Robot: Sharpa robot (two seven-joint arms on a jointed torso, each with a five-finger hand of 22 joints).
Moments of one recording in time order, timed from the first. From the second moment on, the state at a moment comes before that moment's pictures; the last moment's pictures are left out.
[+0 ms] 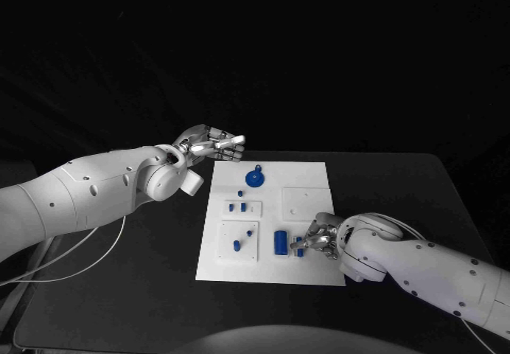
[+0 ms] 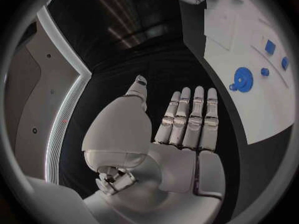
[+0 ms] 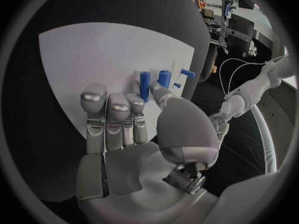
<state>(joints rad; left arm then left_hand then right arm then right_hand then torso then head) 1.22 -0.74 -0.09 1.19 -0.29 -0.06 0.29 1.20 -0.09 0.00 0.13 0.06 0.95 0.16 0.06 0.06 1.05 0.16 0.06 0.06 1.02 0.16 0.06 0.06 0.03 0.89 0.15 0.07 0.07 0.82 -0.69 0.16 1.52 -1.26 -0.07 -0.66 1.10 -0.14 0.31 0.08 0.06 1.27 0.01 0.07 0.30 1.35 -0.06 0.94 1.17 1.46 -0.10 1.00 1.06 0.06 1.47 -0.12 0.78 1.31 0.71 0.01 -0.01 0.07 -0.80</state>
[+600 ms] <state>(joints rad) 1.22 -0.74 -0.09 1.19 -0.29 -0.06 0.29 1.20 -0.09 -0.01 0.12 0.06 0.95 0.16 0.06 0.06 1.05 0.16 0.06 0.06 1.02 0.16 0.06 0.06 0.03 0.89 0.15 0.07 0.07 0.82 -0.71 0.17 1.54 -1.26 -0.08 -0.65 1.09 -0.15 0.25 0.15 0.06 1.27 0.01 0.07 0.30 1.35 -0.06 0.94 1.17 1.46 -0.10 1.00 1.06 0.06 1.47 -0.12 0.78 1.31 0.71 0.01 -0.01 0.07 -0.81</state>
